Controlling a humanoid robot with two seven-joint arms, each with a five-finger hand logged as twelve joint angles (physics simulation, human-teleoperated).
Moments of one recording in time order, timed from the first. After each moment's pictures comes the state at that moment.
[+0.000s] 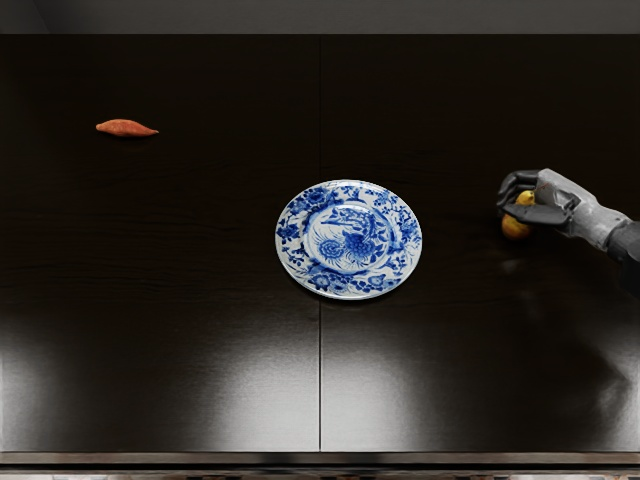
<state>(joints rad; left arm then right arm) -0.02 0.00 0.34 -0.17 0.16 0.12 0.18 0.81 -0.45 0.20 0.36 -0.47 0.55 0.61</state>
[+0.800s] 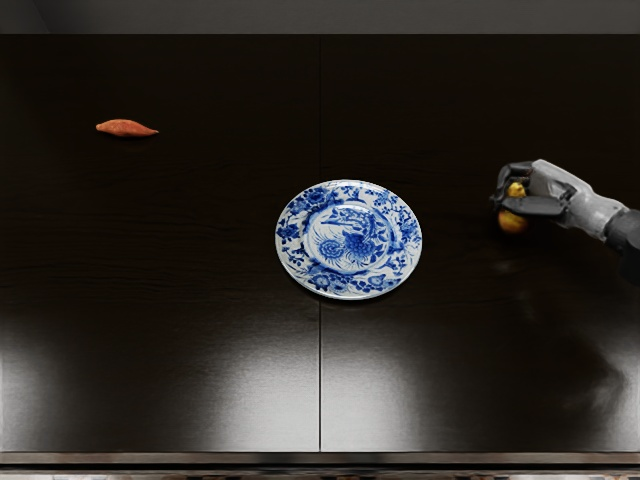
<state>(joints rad) -0.02 0.00 0.34 -0.17 0.15 0.12 0.18 0.86 -0.45 0.19 0.36 -0.47 0.60 0.61</state>
